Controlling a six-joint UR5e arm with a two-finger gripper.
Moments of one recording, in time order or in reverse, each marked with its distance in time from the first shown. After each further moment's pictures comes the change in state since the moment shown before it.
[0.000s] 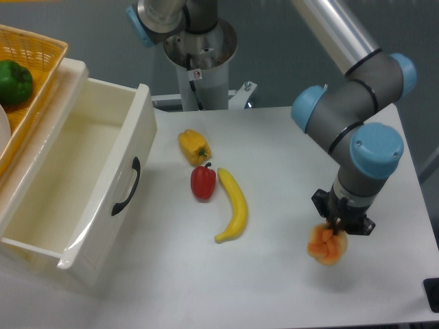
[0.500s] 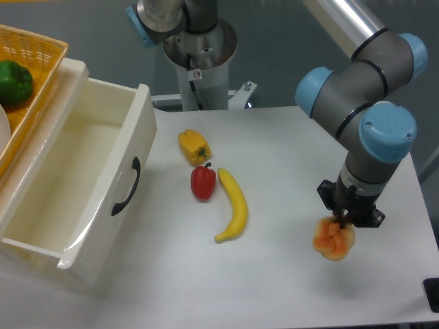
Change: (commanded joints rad) arm 0.005 0.021 -0.011 -0.023 0.052 0.009
